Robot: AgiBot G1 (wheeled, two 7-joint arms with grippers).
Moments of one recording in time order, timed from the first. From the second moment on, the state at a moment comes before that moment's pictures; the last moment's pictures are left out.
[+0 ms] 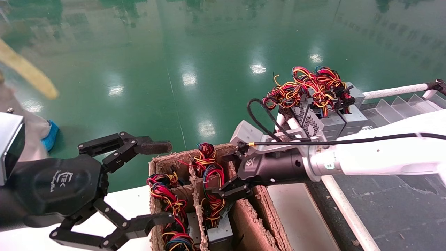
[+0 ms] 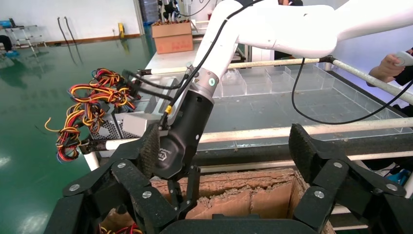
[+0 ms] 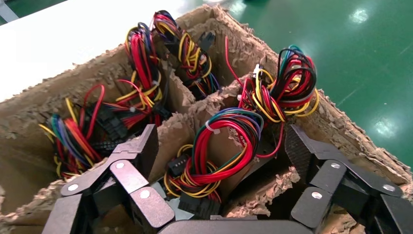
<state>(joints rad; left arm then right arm) -1.10 0.58 0.36 -1.27 0.67 1.46 -0.14 1.47 -1.09 -0.70 0.95 -1.45 -1.26 0.48</state>
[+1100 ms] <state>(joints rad) -1.10 0.58 0.36 -1.27 0.67 1.46 -0.14 1.45 -1.11 -0.71 0.94 -1.48 -1.22 0.44</state>
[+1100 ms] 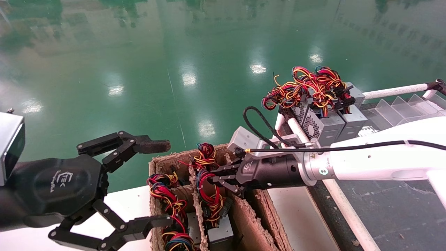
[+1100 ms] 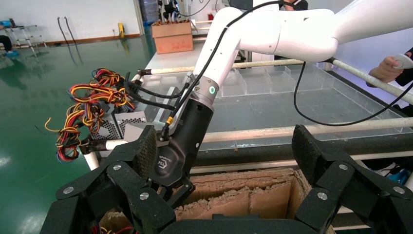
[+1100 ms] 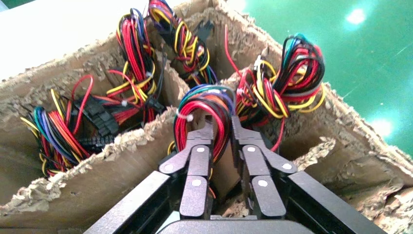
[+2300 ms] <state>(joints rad) -1.10 0.58 0.37 -1.27 0.67 1.46 -0.14 1.42 -1.01 -0.56 0.99 -1.24 -1.25 0.38</state>
